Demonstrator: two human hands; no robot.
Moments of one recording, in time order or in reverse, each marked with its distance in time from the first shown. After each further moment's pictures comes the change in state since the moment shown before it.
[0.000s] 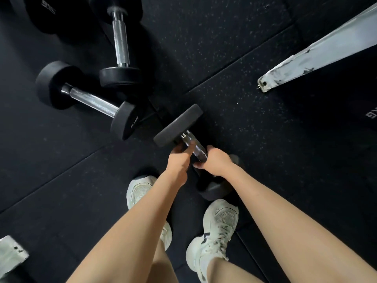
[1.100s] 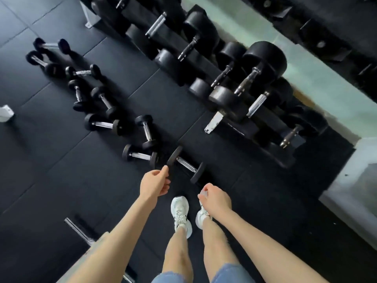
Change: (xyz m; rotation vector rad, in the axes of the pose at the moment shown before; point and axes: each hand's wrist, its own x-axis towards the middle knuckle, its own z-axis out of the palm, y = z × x) left_hand -0.551 0.136 -0.082 0.600 0.031 0.318; right_hand -0.549 -0.046 -0.082 0.266 0.326 0.039
